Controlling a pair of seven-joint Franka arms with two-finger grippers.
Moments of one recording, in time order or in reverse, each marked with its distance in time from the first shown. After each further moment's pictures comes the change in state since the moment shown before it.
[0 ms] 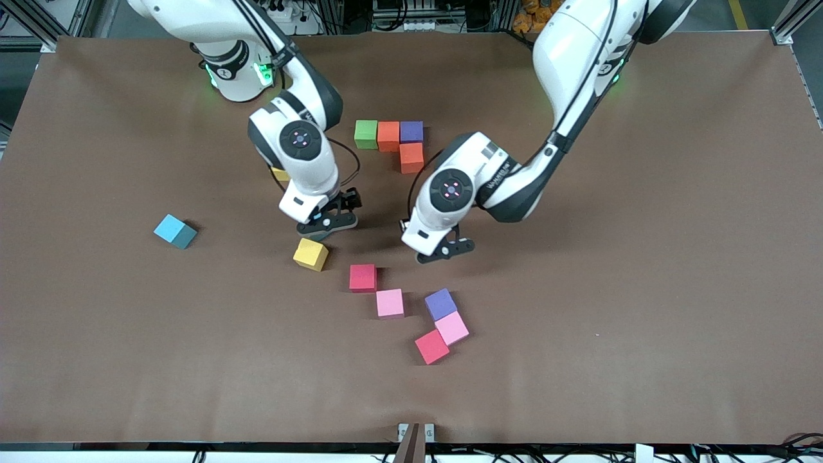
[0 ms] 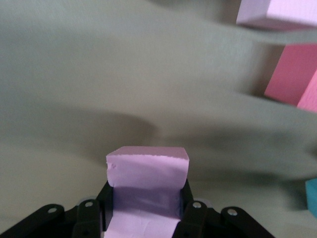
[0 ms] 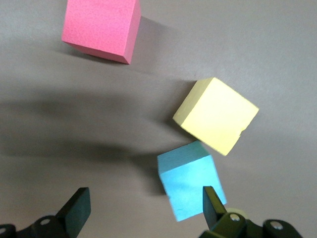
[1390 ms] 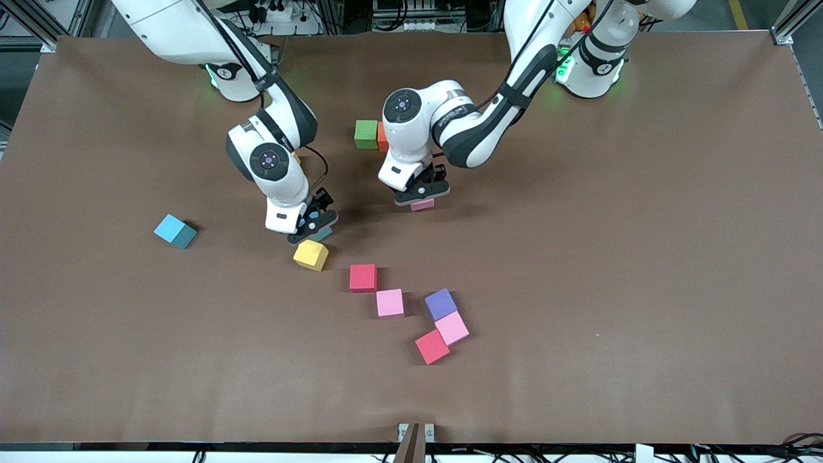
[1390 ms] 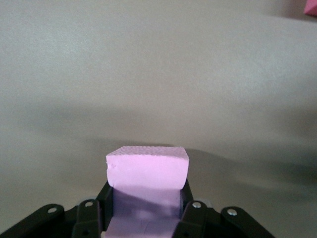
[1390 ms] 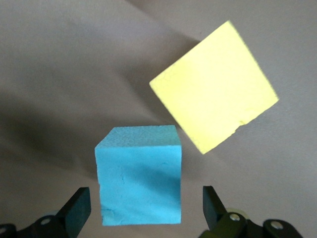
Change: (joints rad) left arm -0.142 -0.154 -0.020 -0.356 0.318 0.222 -0.321; right arm -0.082 0.019 -0.013 -0.185 -0.009 0.173 -0.362
